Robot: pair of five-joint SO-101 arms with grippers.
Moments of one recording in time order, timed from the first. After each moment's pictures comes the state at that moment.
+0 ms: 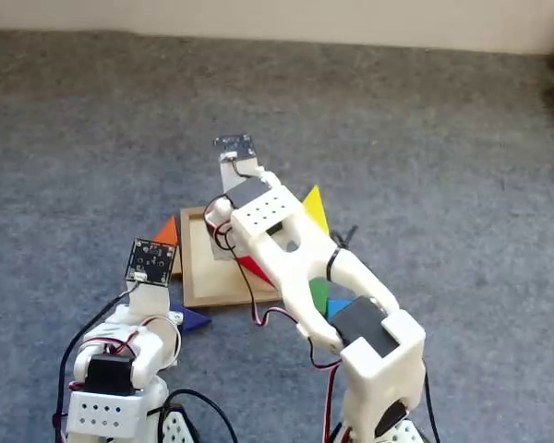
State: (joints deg) left arm -1.5 -101.3 96.0 74.8 1.6; right arm -42.5 17.1 1.4 66.9 -19.2
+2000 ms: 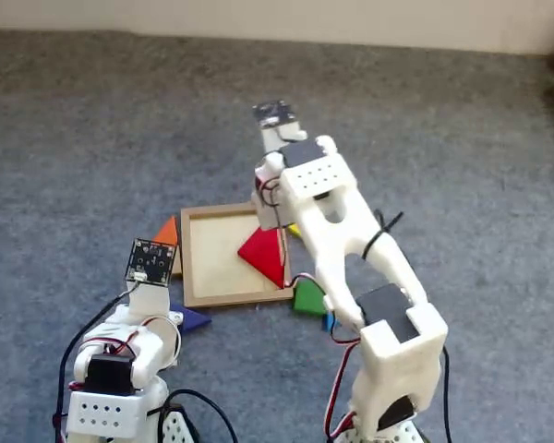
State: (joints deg) left arm -1.5 -101.3 96.0 74.8 1.6; right arm -28.8 17.3 -7.1 76.2 -1.9
